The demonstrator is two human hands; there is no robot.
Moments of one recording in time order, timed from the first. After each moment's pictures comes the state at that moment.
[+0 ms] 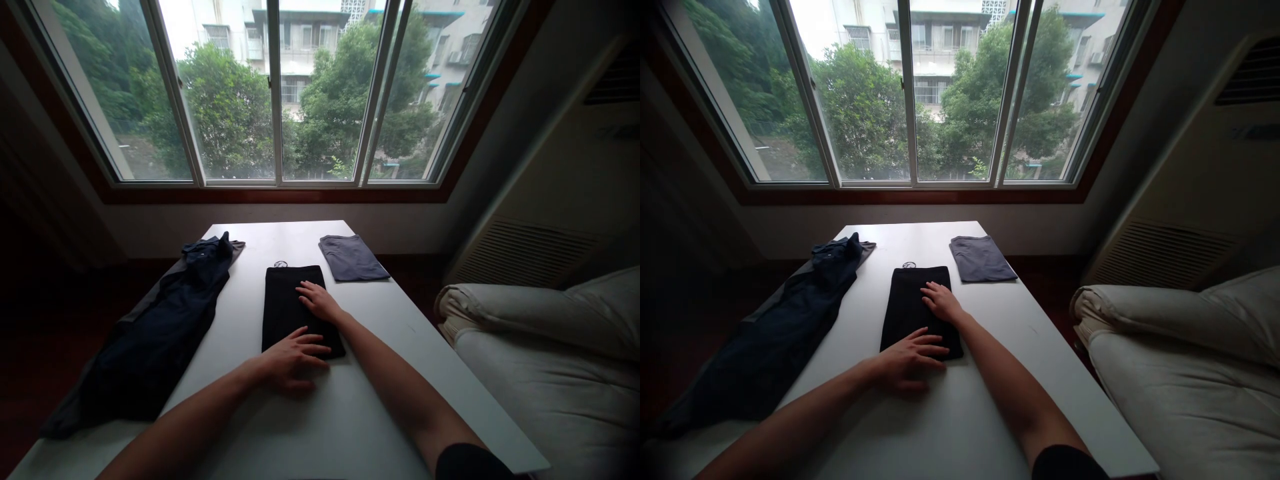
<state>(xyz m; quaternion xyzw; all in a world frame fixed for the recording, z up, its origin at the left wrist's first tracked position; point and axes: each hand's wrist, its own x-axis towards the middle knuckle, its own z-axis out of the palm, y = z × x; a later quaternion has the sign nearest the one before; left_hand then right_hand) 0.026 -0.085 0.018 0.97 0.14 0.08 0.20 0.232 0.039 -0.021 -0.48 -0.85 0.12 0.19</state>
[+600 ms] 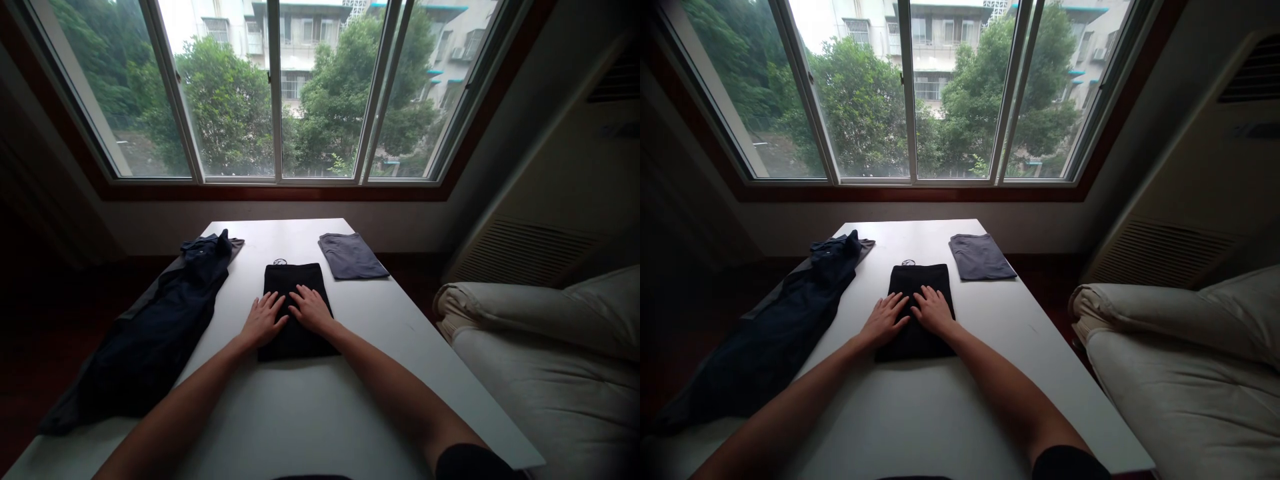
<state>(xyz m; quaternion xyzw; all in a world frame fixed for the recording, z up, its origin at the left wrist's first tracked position) -0.014 -0.022 -0.022 0.83 0.53 0.12 0.07 0.199 0.008 -0.021 -0.53 -0.83 0.07 0.17</state>
